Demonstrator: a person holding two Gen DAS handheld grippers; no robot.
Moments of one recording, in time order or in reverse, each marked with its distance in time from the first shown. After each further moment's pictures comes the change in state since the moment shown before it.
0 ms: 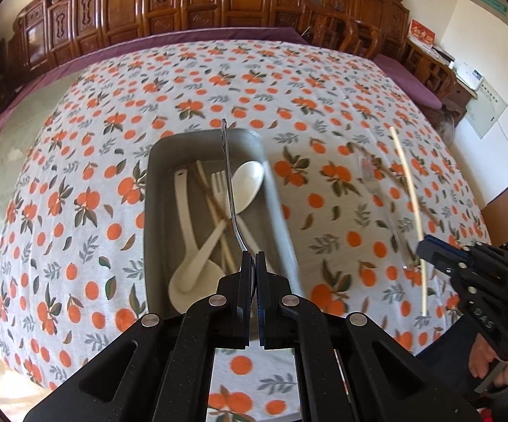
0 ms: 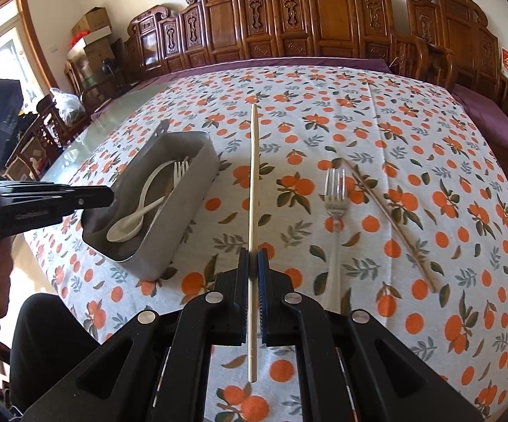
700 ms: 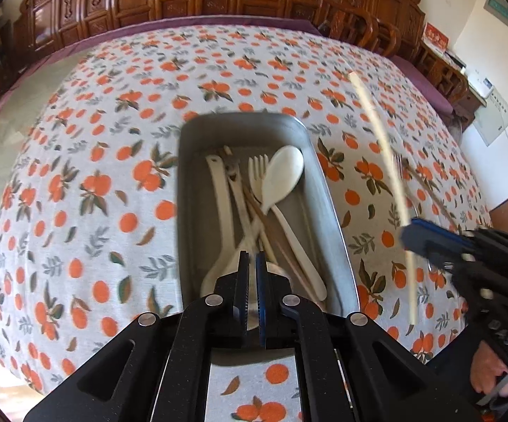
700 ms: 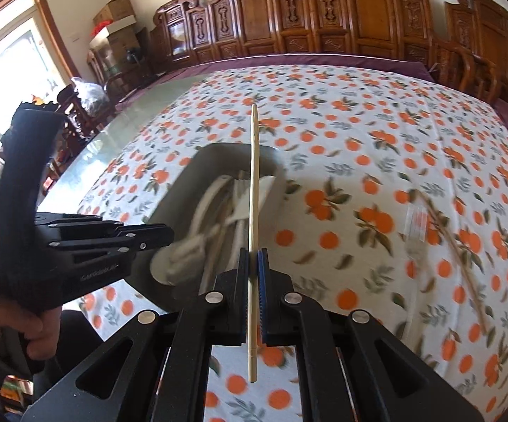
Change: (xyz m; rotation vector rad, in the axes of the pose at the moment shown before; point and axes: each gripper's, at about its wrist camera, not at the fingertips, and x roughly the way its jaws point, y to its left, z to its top) left arm 0.014 0.041 -0.001 -0.052 0.019 -0.008; right arm 0.043 0.071 0.052 -0.048 0.043 0.119
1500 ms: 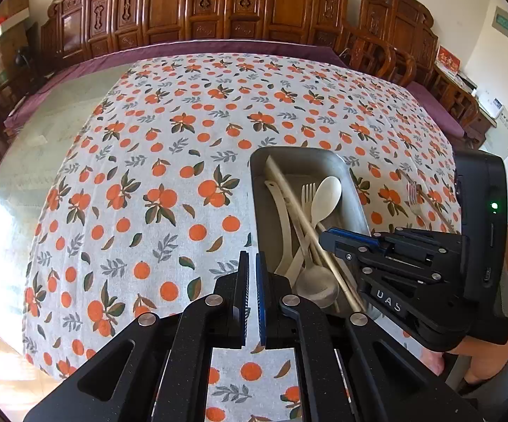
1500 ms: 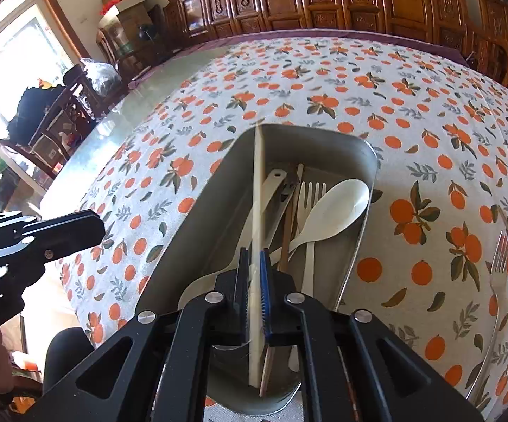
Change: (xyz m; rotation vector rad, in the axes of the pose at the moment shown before) left arm -0.046 0.038 -0.005 -0.033 -0.084 0.061; right arm 0.073 0.039 0.022 -0.030 0.079 0.054
